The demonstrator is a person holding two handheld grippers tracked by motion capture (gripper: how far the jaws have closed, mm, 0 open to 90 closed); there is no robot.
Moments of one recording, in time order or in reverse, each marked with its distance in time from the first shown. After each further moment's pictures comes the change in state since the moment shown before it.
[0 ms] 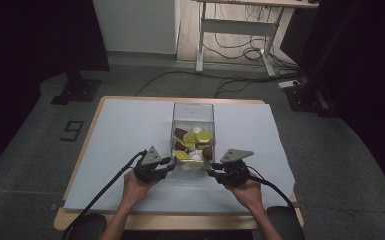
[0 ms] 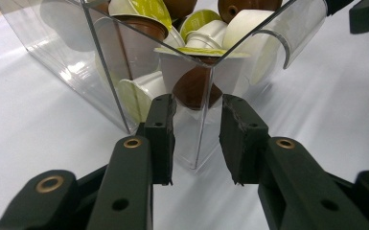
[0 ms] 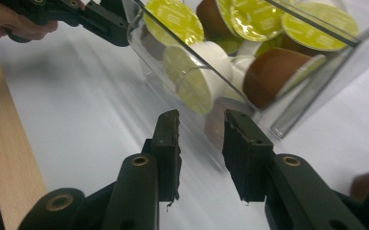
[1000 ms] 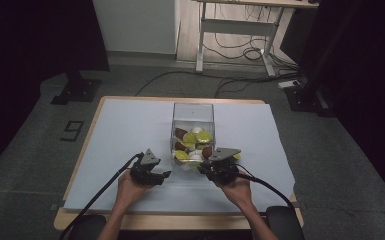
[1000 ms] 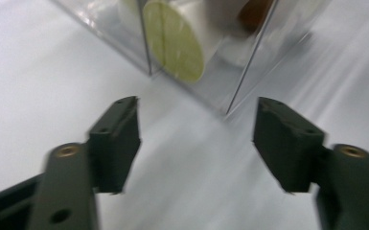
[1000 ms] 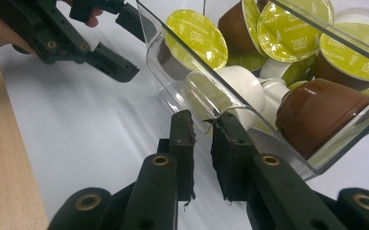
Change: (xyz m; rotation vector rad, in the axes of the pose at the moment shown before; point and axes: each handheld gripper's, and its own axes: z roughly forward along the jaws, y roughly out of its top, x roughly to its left) left arm 0.014 -0.023 0.005 0.154 0.042 -0.050; right arm 0.012 0.015 0.023 0.010 0.012 -0.026
